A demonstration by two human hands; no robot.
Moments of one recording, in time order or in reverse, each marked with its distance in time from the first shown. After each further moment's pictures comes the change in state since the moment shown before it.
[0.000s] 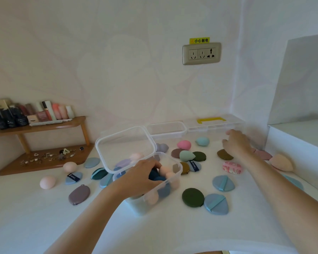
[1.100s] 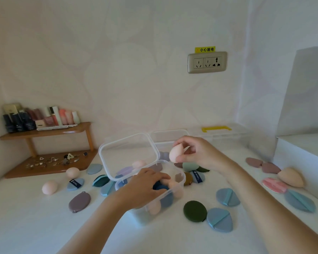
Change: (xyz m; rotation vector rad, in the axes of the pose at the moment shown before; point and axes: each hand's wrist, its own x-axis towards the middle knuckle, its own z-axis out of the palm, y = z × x) left_hand 0.014 -0.007 0.013 0.117 -0.048 -0.003; right_hand -0.066 -0.091 -0.026 0.607 -0.457 -0.570
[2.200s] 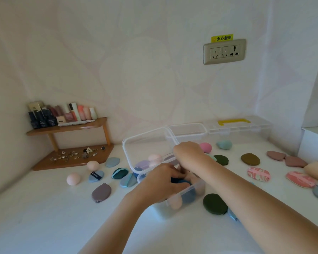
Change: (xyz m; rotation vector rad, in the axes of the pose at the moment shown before) left_hand -0.011 0.007 -0.001 -0.154 0.056 0.000; right_hand 0.041 -0.050 0.079 -1.044 -0.269 0.205
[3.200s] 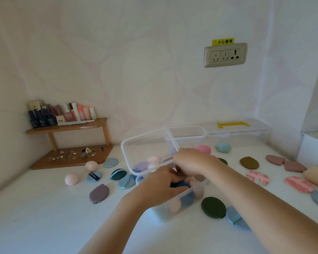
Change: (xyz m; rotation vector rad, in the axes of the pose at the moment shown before) left_hand -0.006 0.004 -0.002 0.045 -0.034 0.031; right_hand -0.012 0.011 0.003 -0.028 -0.033 -0.210
